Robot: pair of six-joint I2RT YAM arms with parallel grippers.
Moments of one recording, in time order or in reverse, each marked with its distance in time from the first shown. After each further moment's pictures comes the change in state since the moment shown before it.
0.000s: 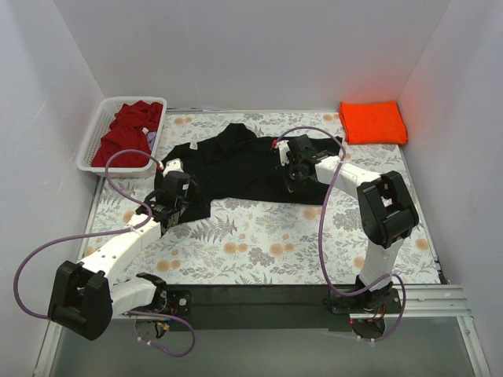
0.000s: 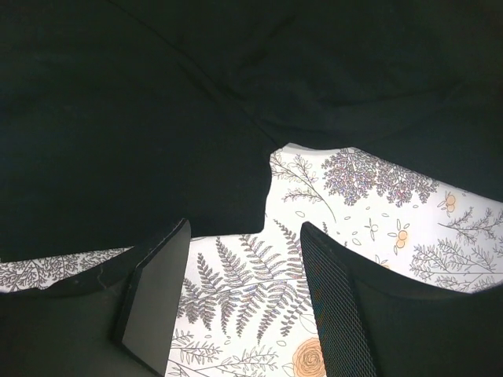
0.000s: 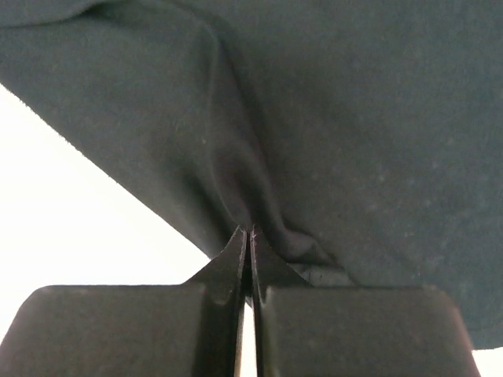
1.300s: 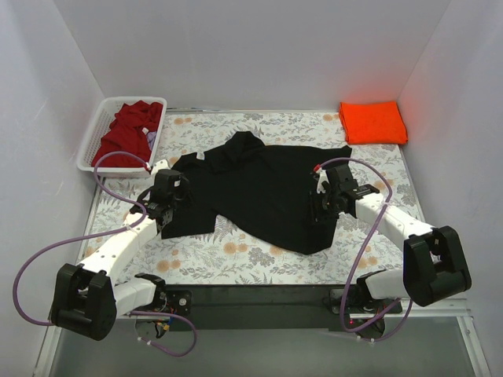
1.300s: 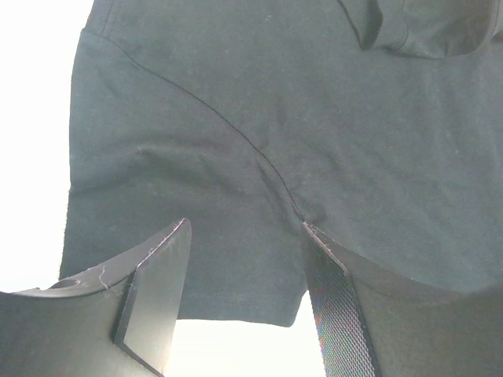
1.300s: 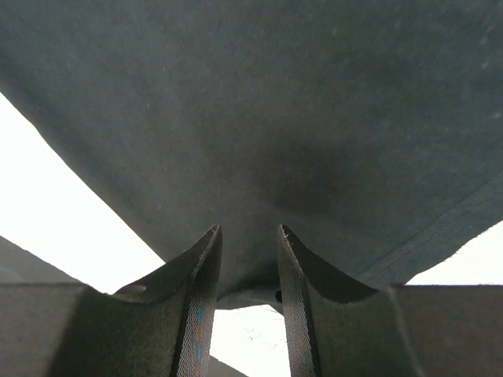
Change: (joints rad) left arm 0.101 -0.002 0.000 -0.016 -0.036 -0.030; right arm -0.138 -0.519 -0.487 -0.107 -0.136 0.275
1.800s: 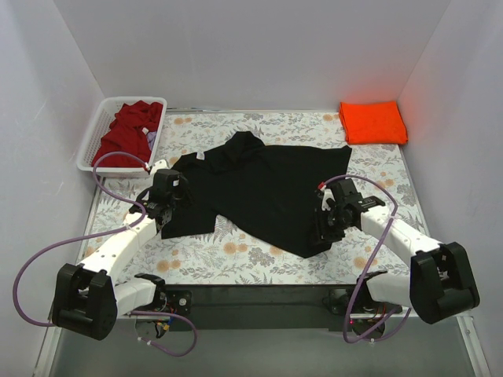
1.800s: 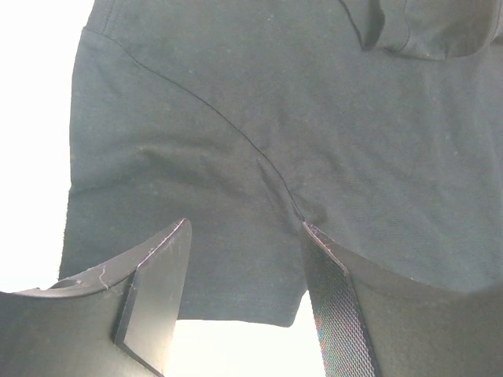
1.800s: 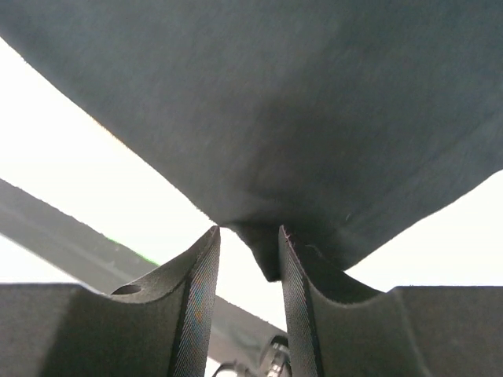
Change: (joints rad) left arm 0.015 0.002 0.000 0.000 0.019 -0.002; right arm -0.005 -0.096 -0.131 -0.116 -0.061 0.023
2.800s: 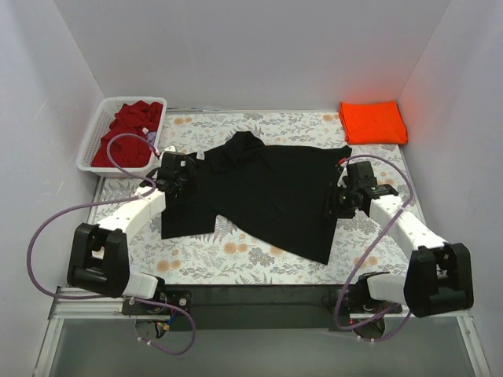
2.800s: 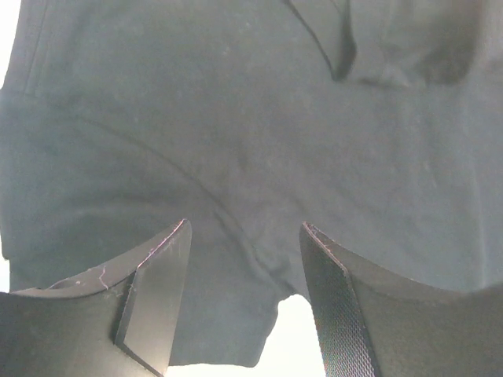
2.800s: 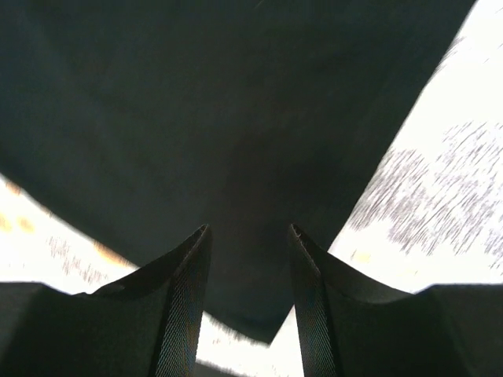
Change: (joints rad) left arm 0.018 0.255 0.180 0.012 0.085 0.006; right arm -0.141 -0.017 0.129 0.038 0.134 0.051
